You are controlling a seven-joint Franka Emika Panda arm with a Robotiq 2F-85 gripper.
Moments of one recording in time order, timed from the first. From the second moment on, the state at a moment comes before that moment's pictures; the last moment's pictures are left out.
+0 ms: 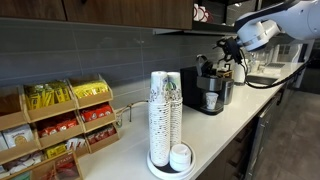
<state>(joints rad) -0.27 0.16 -0.22 -1.59 1.06 2.61 0.10</state>
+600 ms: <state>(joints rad) -0.27 0.14 -0.23 -1.58 0.93 2.59 0.10</state>
